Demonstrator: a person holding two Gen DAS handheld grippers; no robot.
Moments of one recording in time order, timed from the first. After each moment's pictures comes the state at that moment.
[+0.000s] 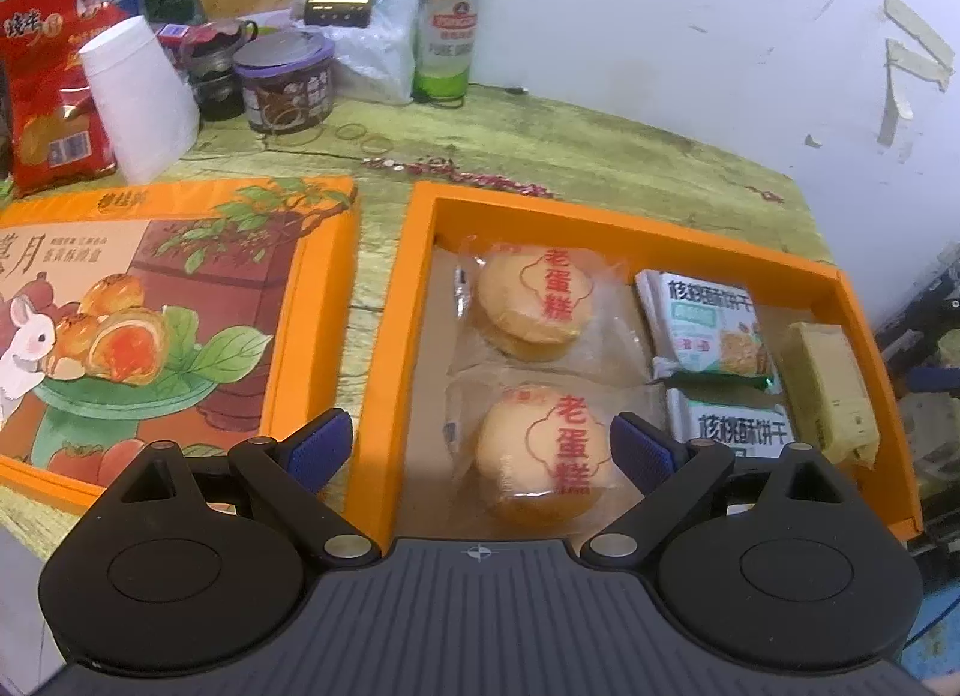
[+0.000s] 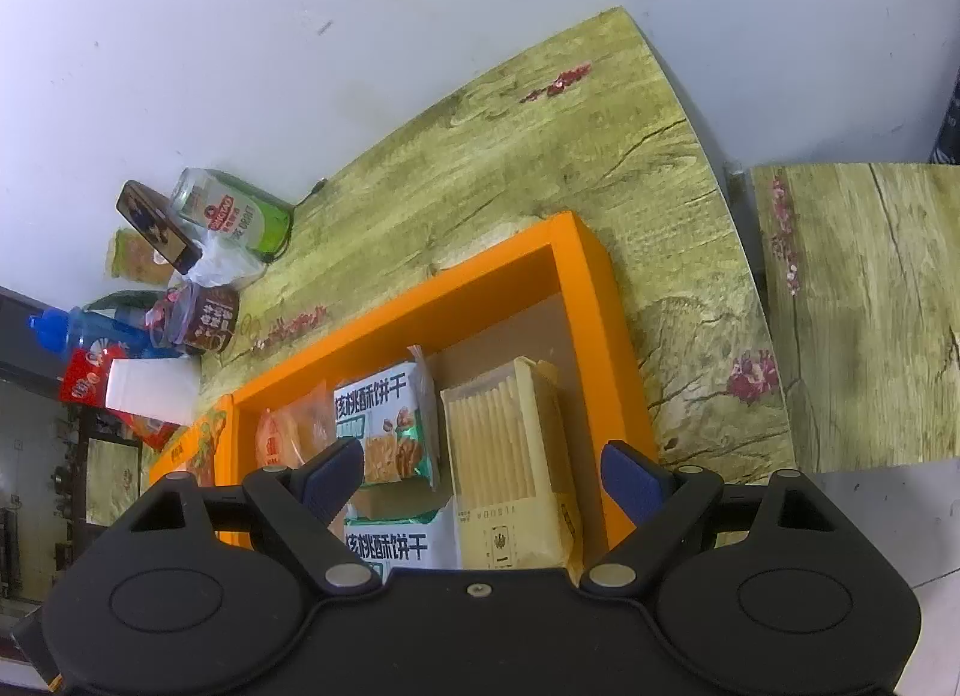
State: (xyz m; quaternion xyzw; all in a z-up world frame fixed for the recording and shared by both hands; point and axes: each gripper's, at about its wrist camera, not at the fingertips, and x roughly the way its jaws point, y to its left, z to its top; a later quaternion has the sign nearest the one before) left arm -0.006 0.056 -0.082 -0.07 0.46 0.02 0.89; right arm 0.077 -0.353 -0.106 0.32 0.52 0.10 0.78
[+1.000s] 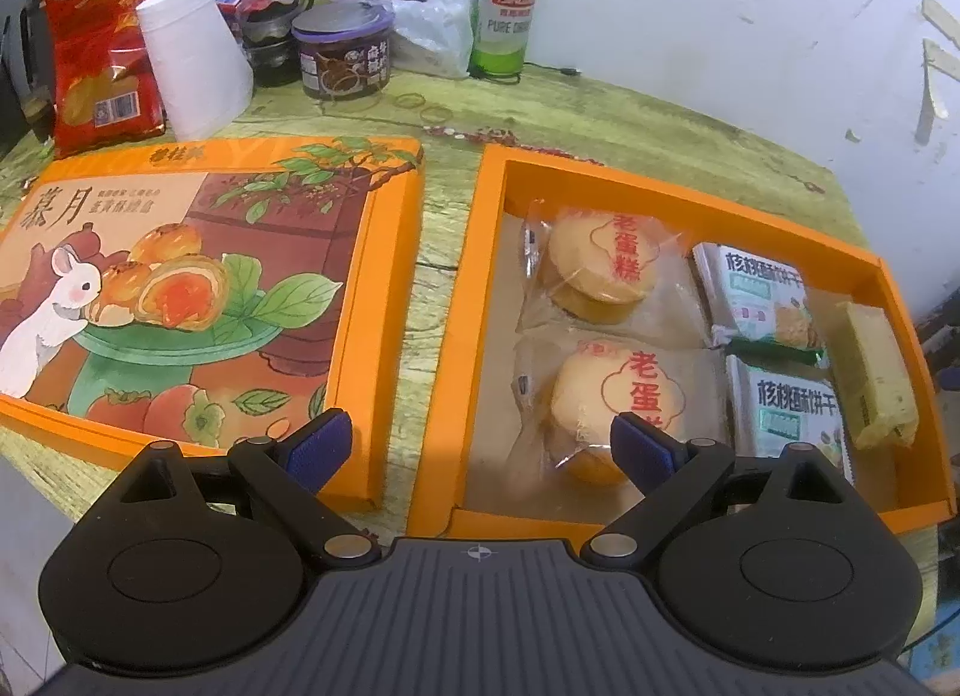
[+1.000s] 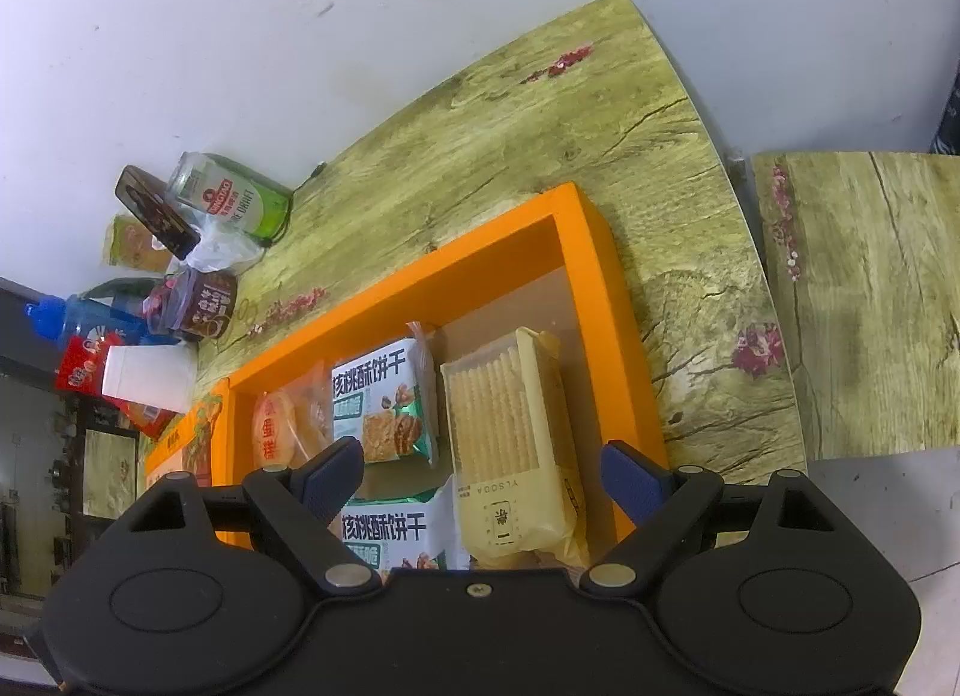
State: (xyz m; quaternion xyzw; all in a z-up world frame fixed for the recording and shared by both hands) left arm -0.027 0.081 -0.094 -0.08 0.47 0.05 0.88; right arm 0.070 -0.346 -0.109 0.31 0.53 0.10 0.78
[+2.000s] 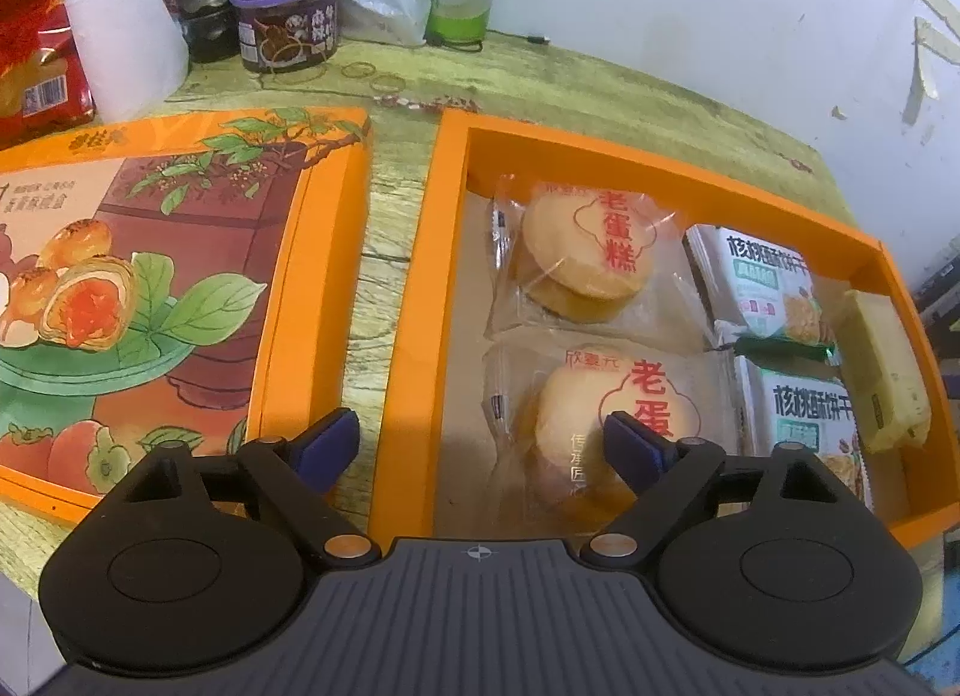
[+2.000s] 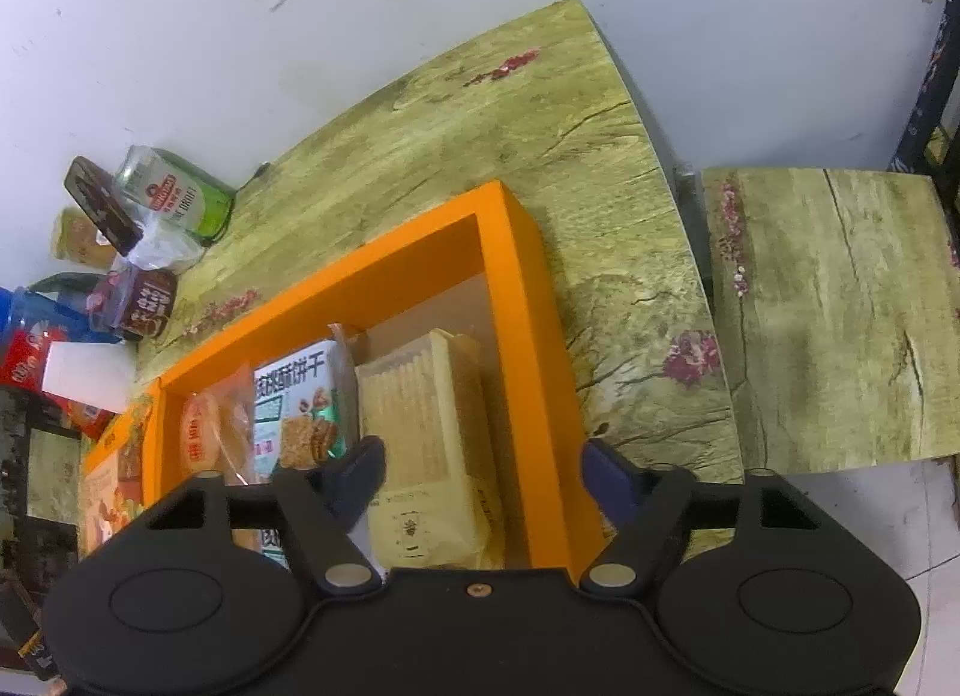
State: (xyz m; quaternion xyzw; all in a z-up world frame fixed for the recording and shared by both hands) left arm 0.006 0.079 -0.134 -0.09 0.48 0.00 0.87; right arm 0.067 -0.351 -0.129 0.27 0.54 0.05 0.80
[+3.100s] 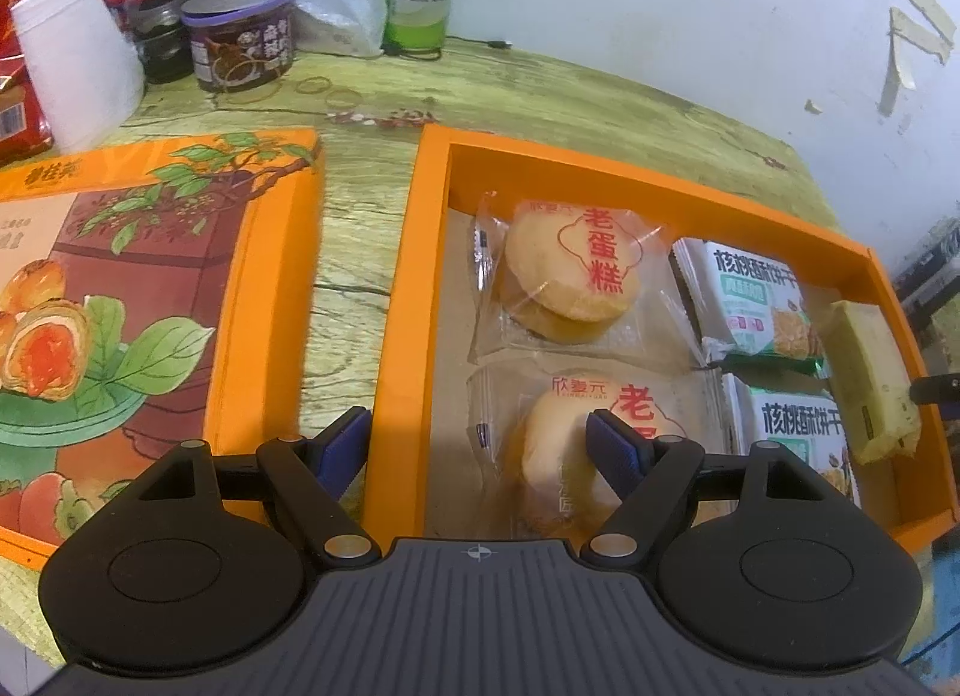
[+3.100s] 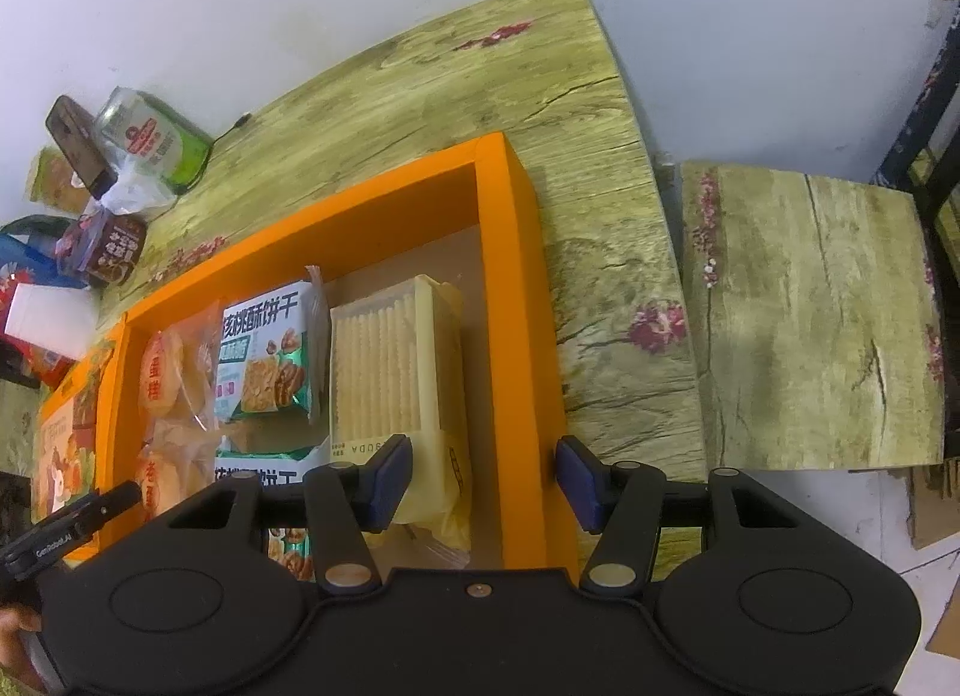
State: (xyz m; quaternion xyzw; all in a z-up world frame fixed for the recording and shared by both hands) left arm 0.024 0.071 -0.135 -0.08 0.48 -0.03 0.87; right arm 0.055 -0.348 -0.134 0.22 0.56 0.05 0.80
